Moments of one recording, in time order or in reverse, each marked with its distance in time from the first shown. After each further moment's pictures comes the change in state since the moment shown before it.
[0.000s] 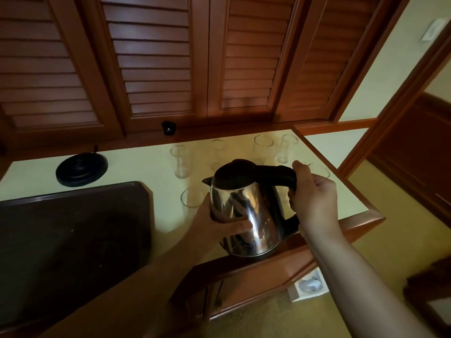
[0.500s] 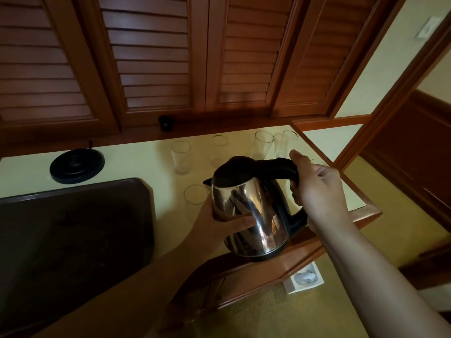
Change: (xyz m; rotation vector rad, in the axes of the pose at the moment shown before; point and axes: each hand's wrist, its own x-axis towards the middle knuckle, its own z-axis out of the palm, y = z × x) left_hand -0.006 0.002 -0.005 -0.103 -0.071 -0.008; right_hand -0.002 -0.014 0.005 -0.084 -0.116 -0.100
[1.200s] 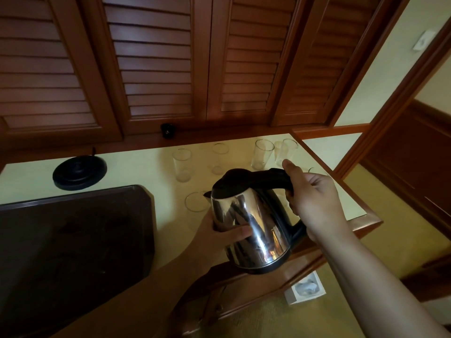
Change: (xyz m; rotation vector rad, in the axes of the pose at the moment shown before) left_hand -0.009 0.000 0.003 -0.034 -0.021 -0.034; right_hand 0.004 0.006 0.001 -0.083 -0.060 -0.020
